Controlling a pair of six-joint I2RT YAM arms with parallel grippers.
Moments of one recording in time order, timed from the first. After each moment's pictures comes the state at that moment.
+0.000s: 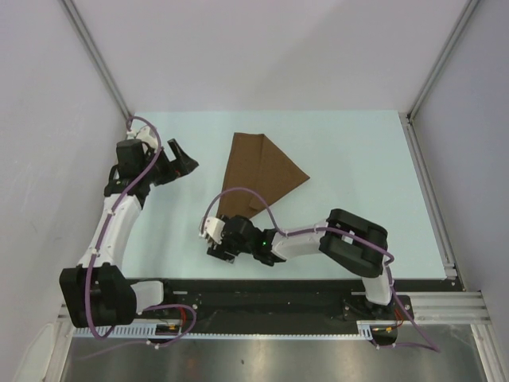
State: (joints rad) left arm 0.07 1.21 0.98 -0.34 0.38 -0.39; right arm 1.19 1.95 1.06 0.30 0.06 -0.19
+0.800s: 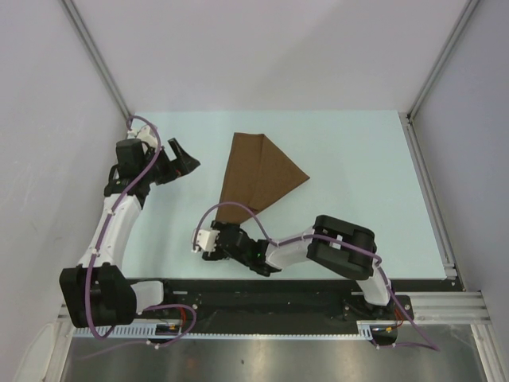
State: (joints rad) left arm 0.07 1.21 0.98 -0.32 0.43 -0.41; right arm 1.27 2.04 1.07 0.51 0.30 -0.45
